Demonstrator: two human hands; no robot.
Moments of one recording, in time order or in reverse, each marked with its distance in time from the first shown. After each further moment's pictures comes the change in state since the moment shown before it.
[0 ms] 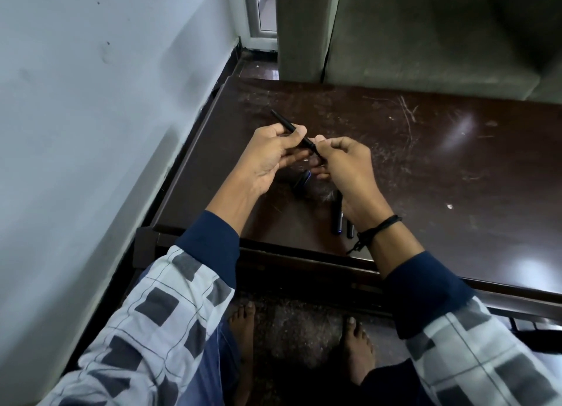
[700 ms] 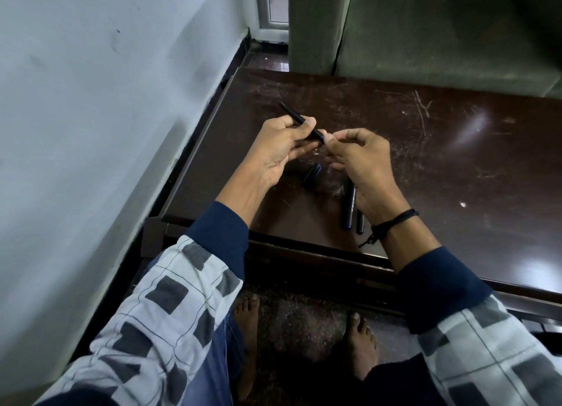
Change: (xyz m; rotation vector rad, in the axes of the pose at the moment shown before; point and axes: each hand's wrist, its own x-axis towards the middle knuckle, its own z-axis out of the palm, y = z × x) left_hand 0.003 -0.002 -0.004 -0.059 -0.005 -0.007; right_hand 0.002 0.000 -0.003 0.022 0.026 -0.032
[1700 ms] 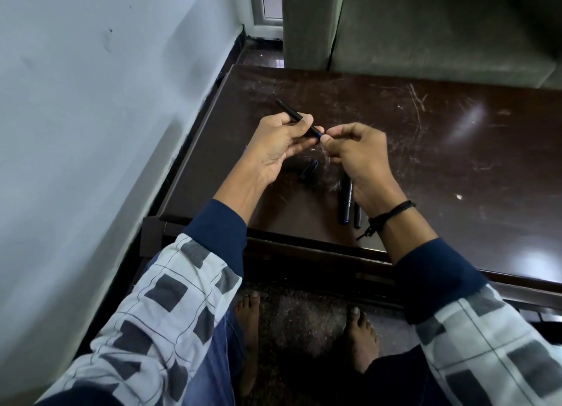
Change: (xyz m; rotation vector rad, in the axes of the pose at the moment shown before) left_hand -0.002 0.002 0.002 -0.001 -0.002 0.000; right_hand 0.005 0.002 -0.003 -0.069 0.009 -0.025
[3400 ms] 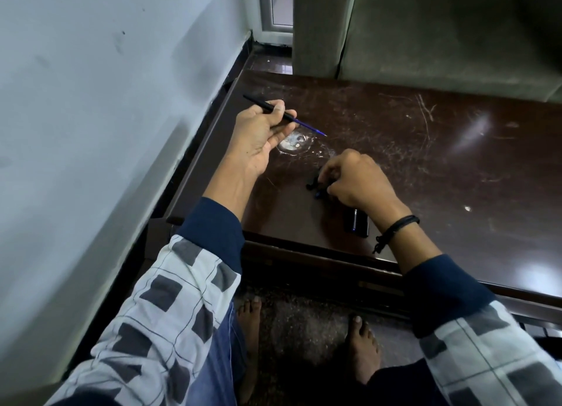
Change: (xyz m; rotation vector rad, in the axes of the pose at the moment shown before) left_hand 0.011 0.023 -0.028 -0.163 0.229 0.068; right_hand -0.002 0.002 -0.001 -1.031 -0.296 -0.195
